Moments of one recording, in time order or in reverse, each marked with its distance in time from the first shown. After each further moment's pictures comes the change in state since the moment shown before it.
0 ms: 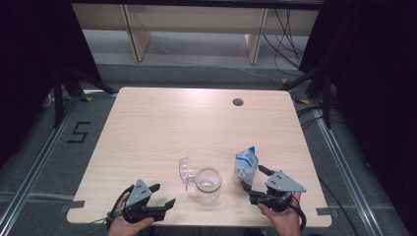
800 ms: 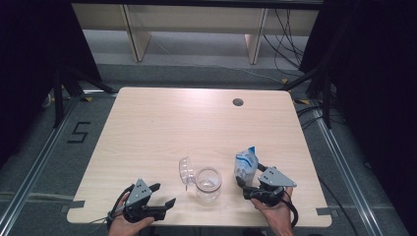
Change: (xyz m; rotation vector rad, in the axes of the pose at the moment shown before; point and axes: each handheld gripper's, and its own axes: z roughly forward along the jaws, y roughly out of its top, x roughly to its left) left arm 0.000 0.001 0.002 -0.002 -0.009 -0.015; right arm -0.001 -0.003 0.026 -0.007 -0.007 0.012
